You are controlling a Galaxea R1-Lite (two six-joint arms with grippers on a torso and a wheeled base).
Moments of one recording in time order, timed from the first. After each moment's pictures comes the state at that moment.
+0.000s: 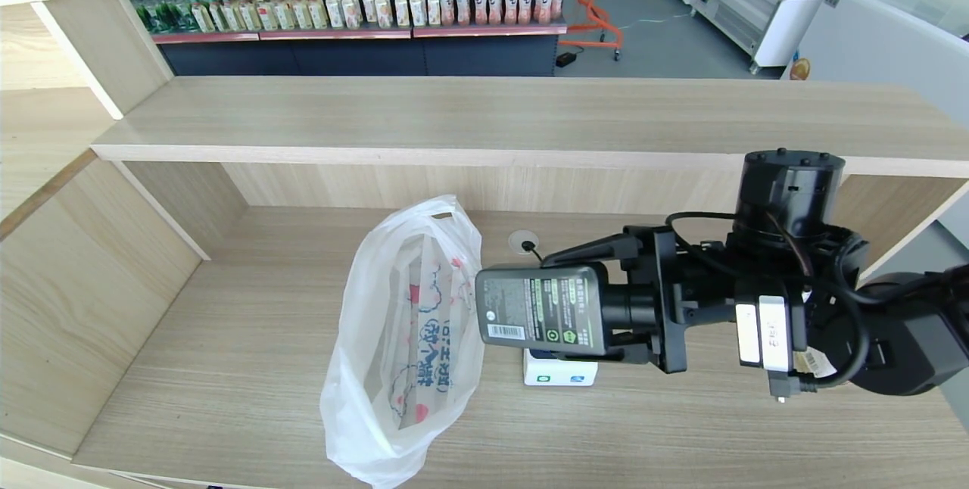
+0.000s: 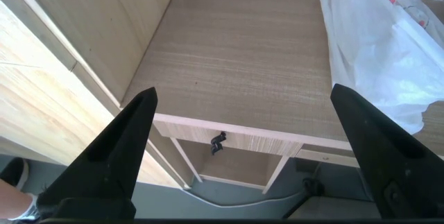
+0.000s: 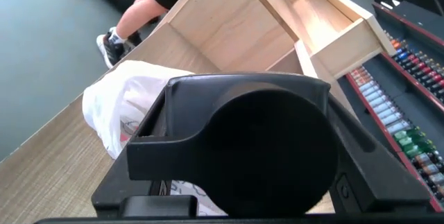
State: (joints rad) left arm 0.00 0.00 0.00 0.05 0.13 0.01; right arm 0.49 1.79 -0.86 -0.79 1.22 -1.26
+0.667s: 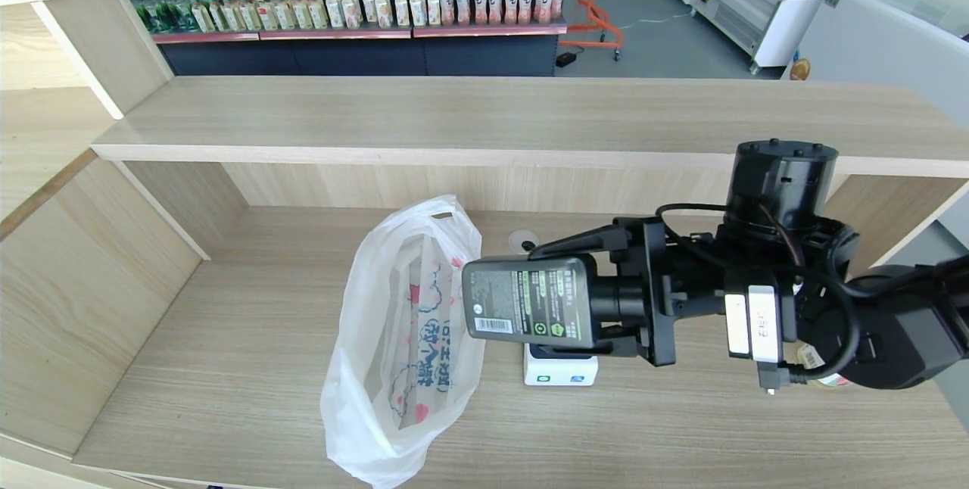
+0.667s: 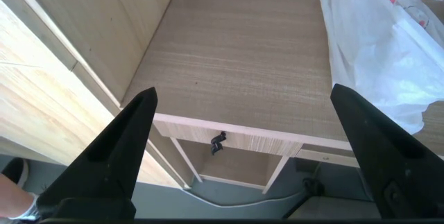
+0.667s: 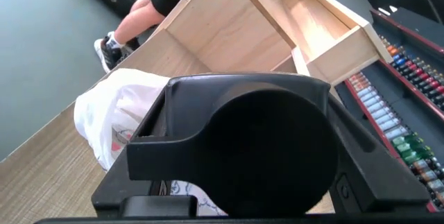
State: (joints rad) left arm 0.00 0.00 0.00 0.05 0.13 0.01; right arm 0.52 1.79 -0.90 -0.79 1.21 -1.24
